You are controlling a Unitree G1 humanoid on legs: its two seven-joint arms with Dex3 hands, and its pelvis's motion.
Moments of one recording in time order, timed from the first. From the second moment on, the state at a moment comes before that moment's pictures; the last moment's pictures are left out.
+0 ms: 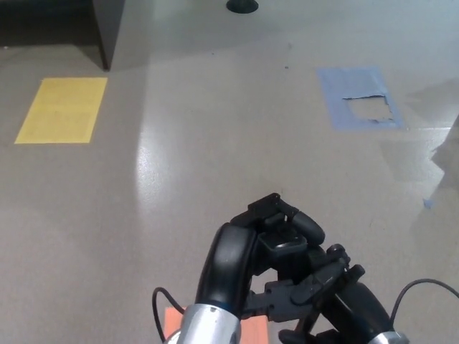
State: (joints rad) left_arm -0.02 -0.02 -0.53 -0.52 -0.01 0.66 0.26; right_arm -0.27 -0.28 0.46 0.67 -0.60 -0.35 -0.25
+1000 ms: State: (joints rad) left_arm -0.05 -0.03 -0.50 -0.59 -0.04 0.66 0.24; right_arm -0.25 -0.12 0.27 0.85 -0.47 -0.57 -0.30
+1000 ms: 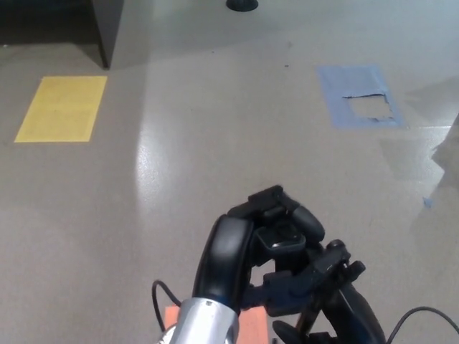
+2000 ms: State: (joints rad) left_arm -0.80 0.00 -0.09 -0.39 -0.15 0.76 0.16; right_arm -0.29 -0.09 0.16 0.88 -0.37 -0.64 -0.26
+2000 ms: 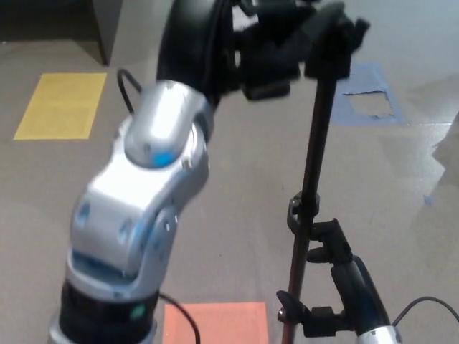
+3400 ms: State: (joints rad) left_arm -1.46 0.10 0.15 0.18 -0.26 0.83 0.11; right_arm -0.29 -0.09 0.14 0.90 -0.33 -0.68 -0.25
